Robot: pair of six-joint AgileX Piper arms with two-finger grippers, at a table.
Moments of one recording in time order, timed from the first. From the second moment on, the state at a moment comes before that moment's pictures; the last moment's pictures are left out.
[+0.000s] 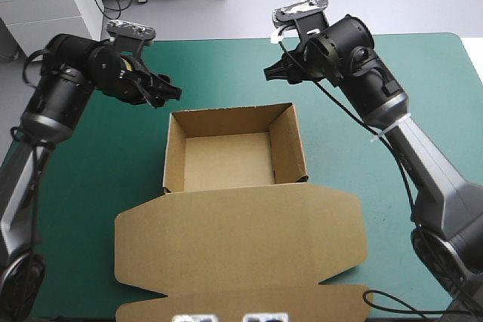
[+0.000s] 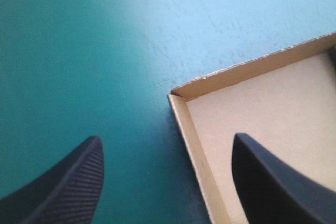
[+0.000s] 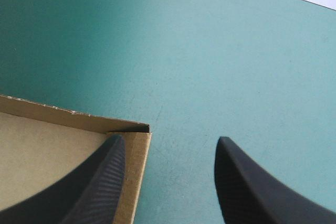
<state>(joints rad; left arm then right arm) -0.32 1.56 -1.79 0.07 1.25 -0.01 0.60 1.77 -2.10 -0.32 1.25 0.24</state>
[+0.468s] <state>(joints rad) -0.32 1.12 -1.66 0.09 1.25 0.01 0.57 1.77 -1.96 -0.26 1.25 0.27</state>
